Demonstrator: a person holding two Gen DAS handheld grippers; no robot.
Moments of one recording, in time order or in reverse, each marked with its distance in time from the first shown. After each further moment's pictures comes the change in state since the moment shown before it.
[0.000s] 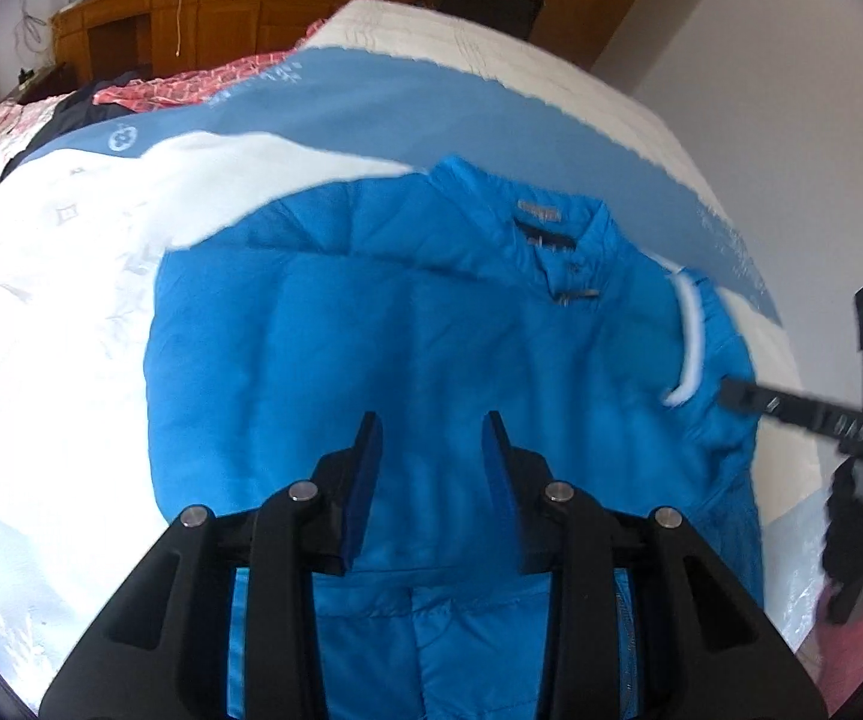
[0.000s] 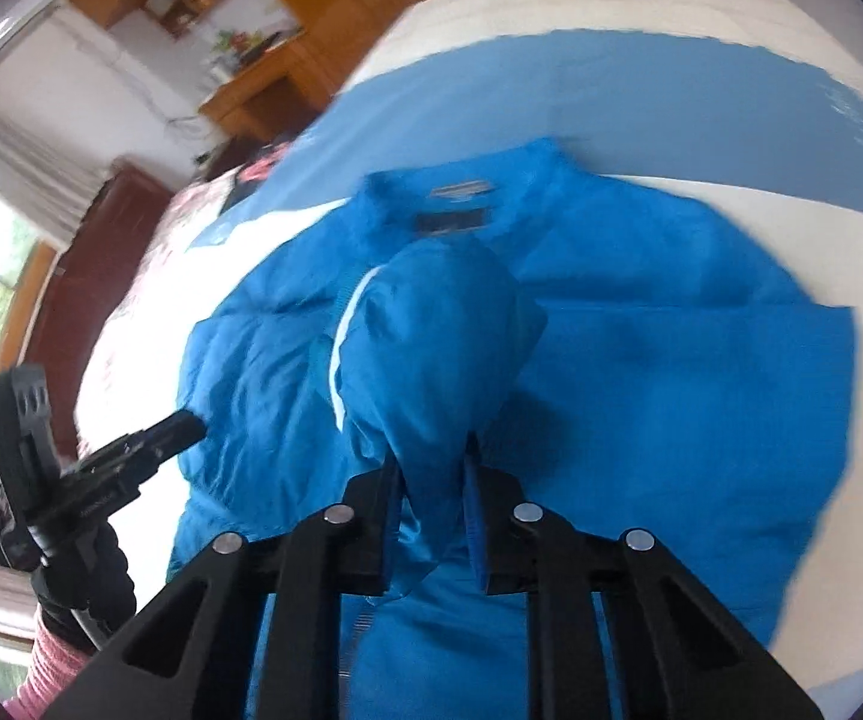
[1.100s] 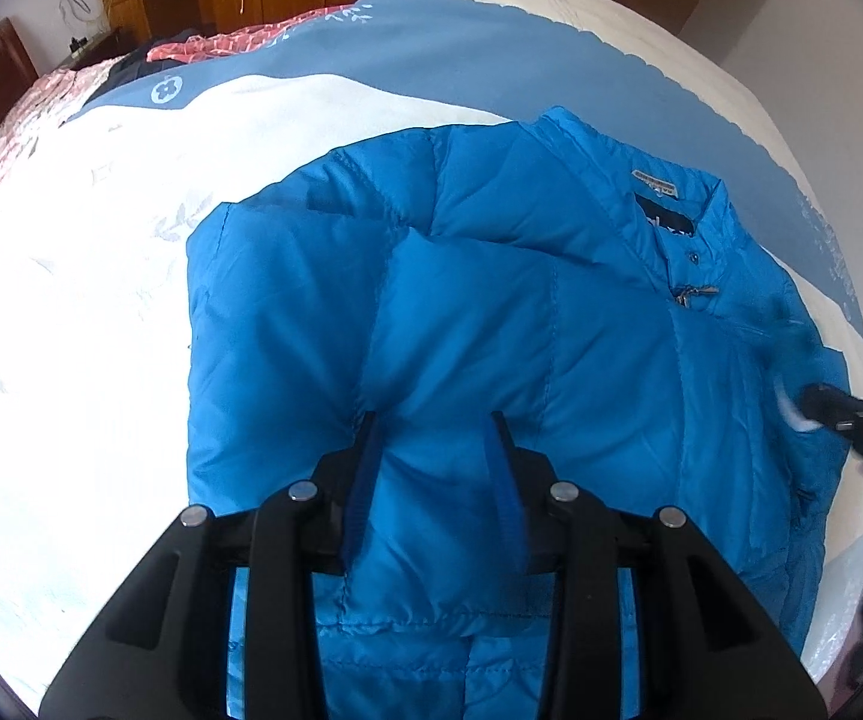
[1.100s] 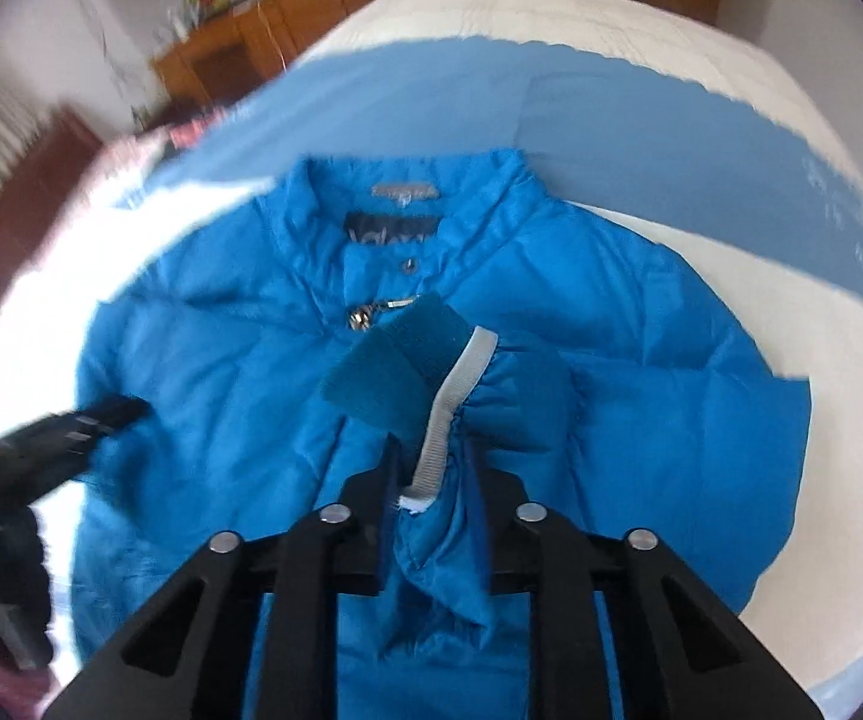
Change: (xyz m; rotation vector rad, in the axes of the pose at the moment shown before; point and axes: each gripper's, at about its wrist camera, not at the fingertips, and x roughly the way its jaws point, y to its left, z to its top) left arm 0.038 0.014 0.021 -0.074 0.099 0.194; right arm 0.009 0.007 0.010 -0.080 -0.009 -0.195
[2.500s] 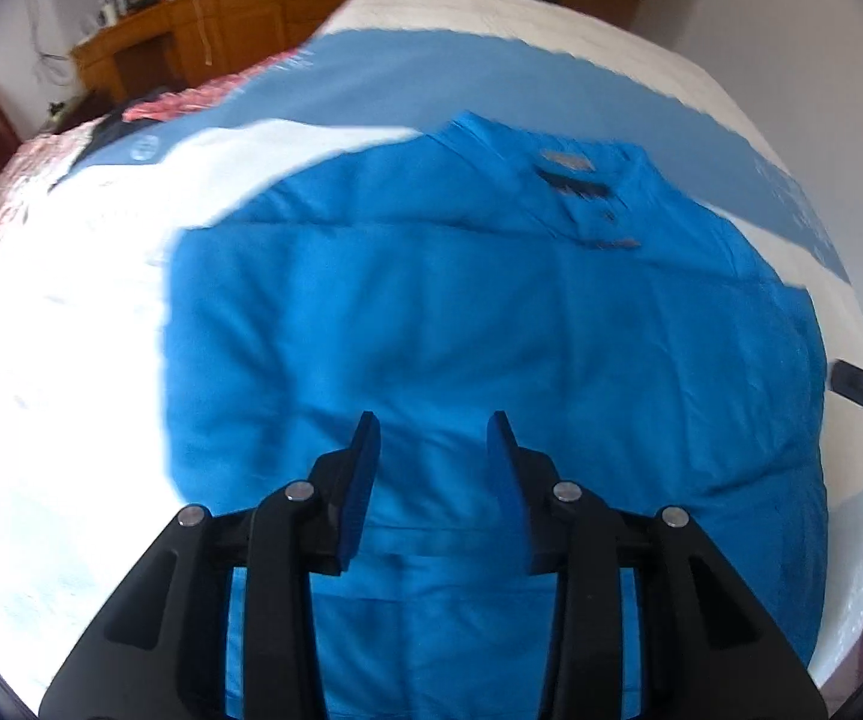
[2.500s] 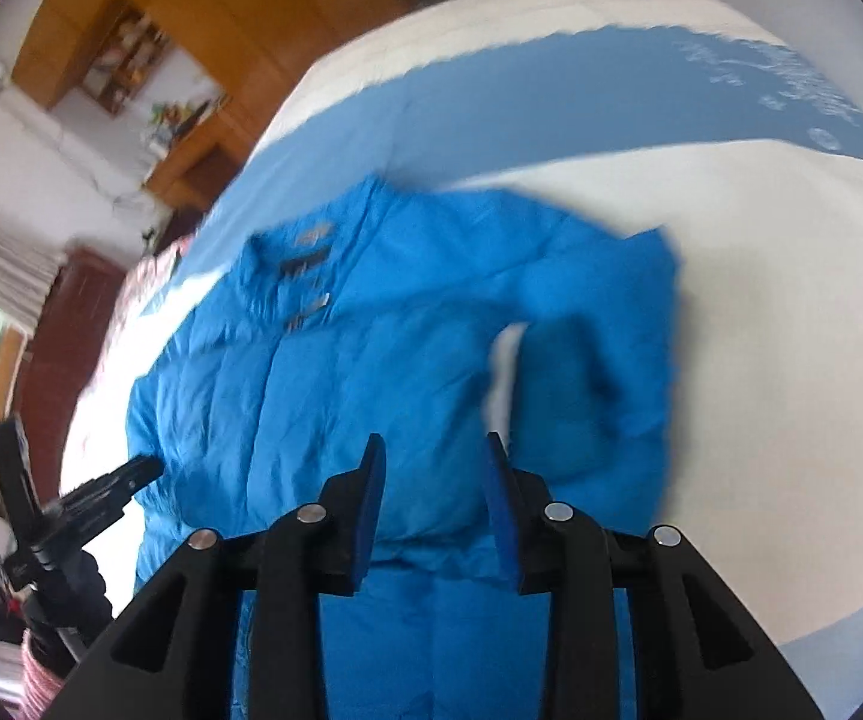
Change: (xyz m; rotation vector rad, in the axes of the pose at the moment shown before) left arm -0.027 -0.053 -0.037 0.131 -0.056 0.012; right arm -0.022 -0.088 -0.053 0.227 -0.076 0.125
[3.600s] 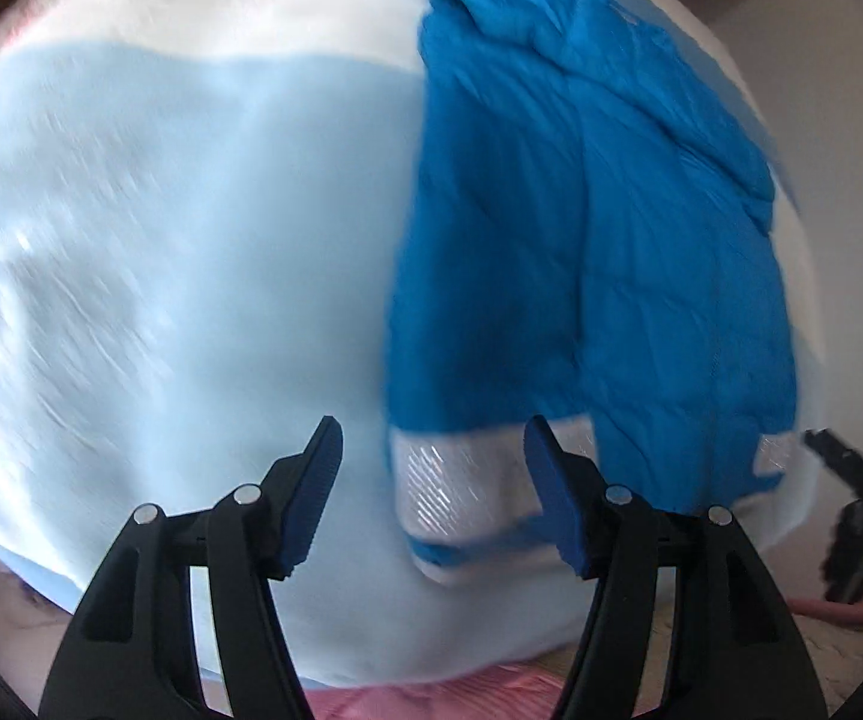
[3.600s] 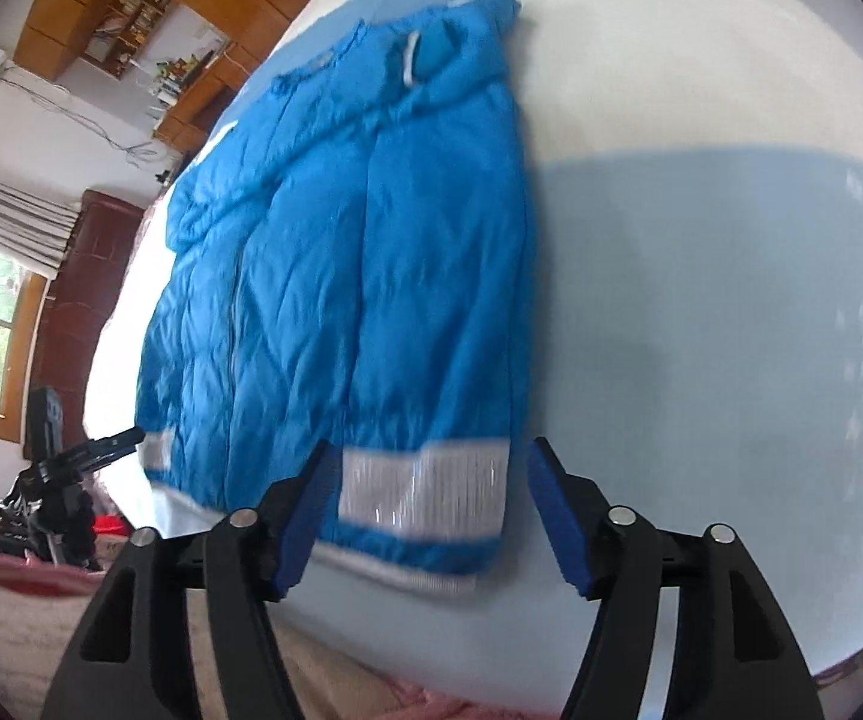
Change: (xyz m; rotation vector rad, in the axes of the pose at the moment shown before) left arm -0.087 0.119 -0.240 -0.234 0.239 -0.195; right arm -0.112 -0.054 -0.245 0.042 0.145 0.056
